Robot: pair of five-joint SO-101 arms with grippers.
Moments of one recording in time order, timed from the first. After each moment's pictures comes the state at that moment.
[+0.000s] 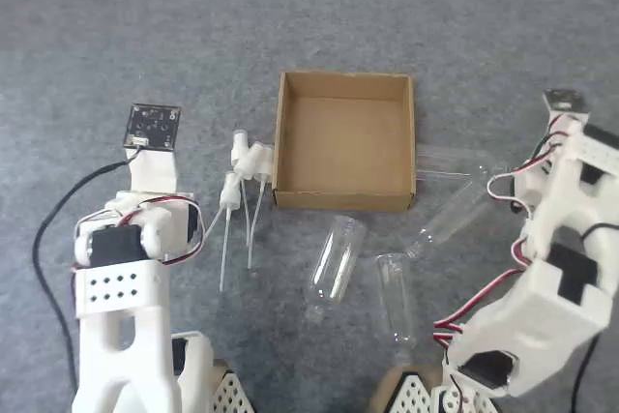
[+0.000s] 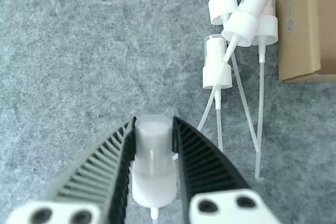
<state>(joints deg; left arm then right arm) -14.9 -50.1 58.2 66.1 -7.2 25.2 17.4 5.4 70.9 21.7</state>
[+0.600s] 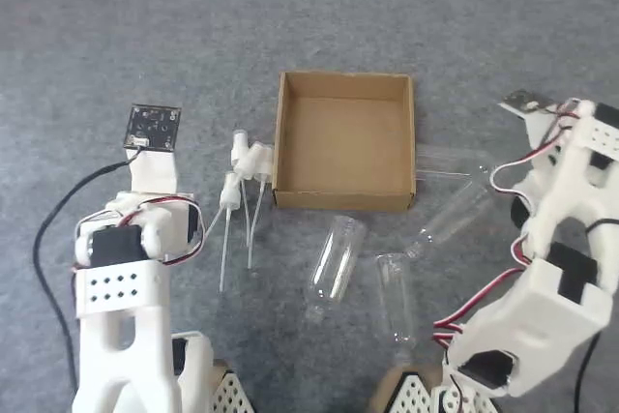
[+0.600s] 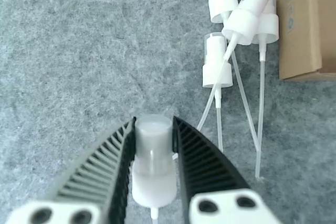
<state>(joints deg) -14.9 -50.1 58.5 65.9 -7.2 24.8 17.6 -3.3 89.9 52.5</state>
